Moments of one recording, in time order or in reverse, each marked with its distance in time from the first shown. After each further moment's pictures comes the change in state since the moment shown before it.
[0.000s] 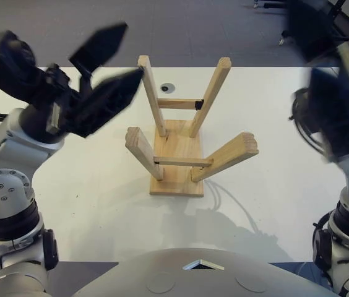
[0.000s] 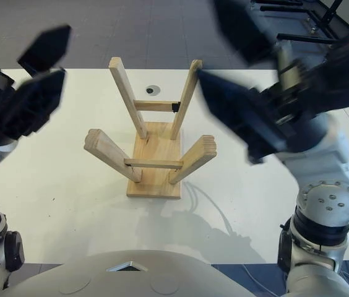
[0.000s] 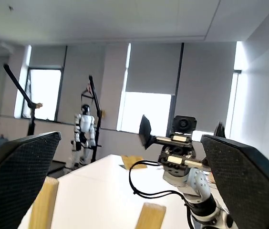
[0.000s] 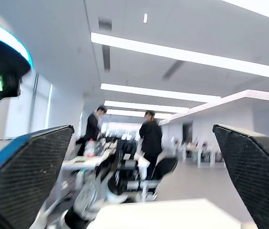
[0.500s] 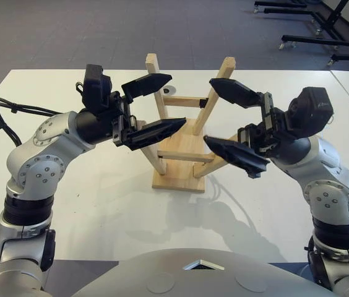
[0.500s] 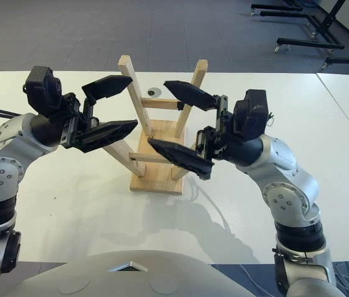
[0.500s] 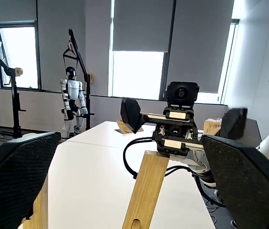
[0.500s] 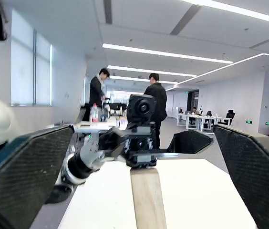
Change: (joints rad) left arm -0.069 0.004 -0.267 0.171 0.334 -0.125 -0.181; right arm 0.018 0.123 0.118 0.110 -0.162 -0.117 0.073
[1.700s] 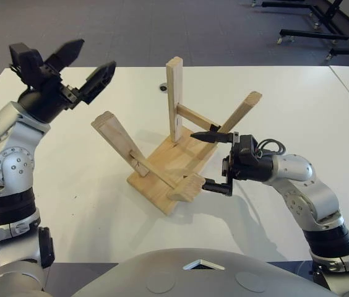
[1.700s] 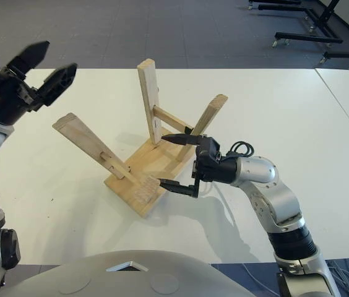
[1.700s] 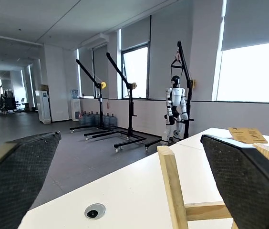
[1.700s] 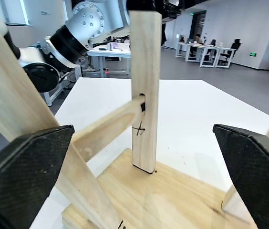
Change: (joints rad) left arm 0.004 0.021 0.348 0.171 0.257 -0.090 0.079; right arm 0.125 -0.062 0.193 0.153 -0.588 -0.091 0.297
